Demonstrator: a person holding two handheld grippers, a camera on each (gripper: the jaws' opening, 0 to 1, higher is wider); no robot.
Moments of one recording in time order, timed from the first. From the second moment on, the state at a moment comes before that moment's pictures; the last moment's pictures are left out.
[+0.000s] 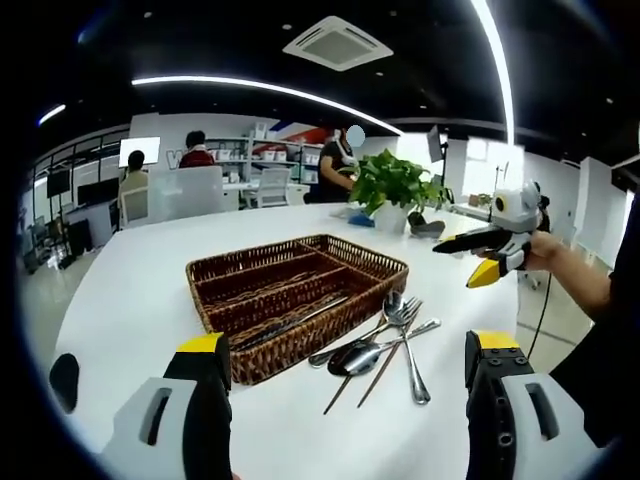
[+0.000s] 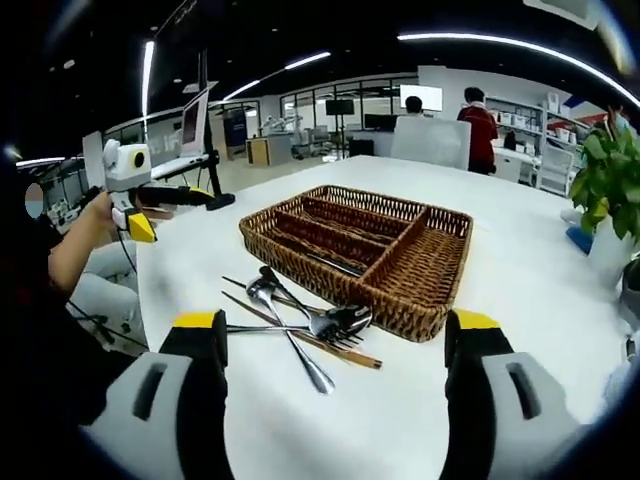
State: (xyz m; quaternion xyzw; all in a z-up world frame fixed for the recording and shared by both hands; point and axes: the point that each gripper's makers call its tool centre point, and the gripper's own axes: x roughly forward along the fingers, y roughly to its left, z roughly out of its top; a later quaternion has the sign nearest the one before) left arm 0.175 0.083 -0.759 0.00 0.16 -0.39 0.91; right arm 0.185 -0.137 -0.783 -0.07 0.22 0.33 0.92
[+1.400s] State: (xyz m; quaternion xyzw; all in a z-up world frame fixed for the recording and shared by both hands) left arm 0.173 0.082 -0.762 0.01 0.15 -0.41 0.90; right arm 0.216 -0.117 -0.849 0.08 0.26 0.29 0.92
